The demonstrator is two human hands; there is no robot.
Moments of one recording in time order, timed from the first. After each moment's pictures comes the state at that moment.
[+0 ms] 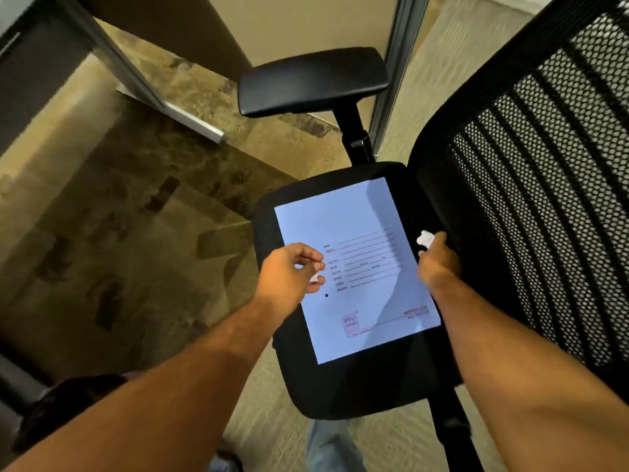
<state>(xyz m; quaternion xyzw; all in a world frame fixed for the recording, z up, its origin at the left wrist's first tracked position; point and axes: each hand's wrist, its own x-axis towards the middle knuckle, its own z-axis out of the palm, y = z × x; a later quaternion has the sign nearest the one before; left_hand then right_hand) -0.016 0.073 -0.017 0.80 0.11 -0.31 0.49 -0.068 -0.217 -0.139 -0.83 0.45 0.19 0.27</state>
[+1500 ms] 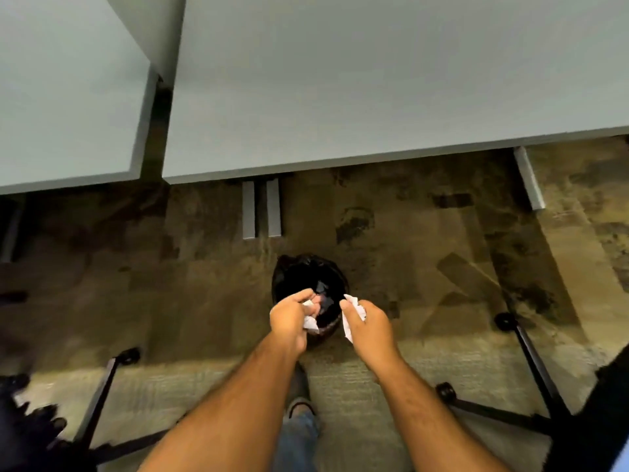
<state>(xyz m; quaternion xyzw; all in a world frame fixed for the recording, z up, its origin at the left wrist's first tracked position) -0.261 0.778 -0.002 0.30 0.60 0.07 0.74 -0.198 0.639 0.017 -0.83 -0.03 0.35 0.43</state>
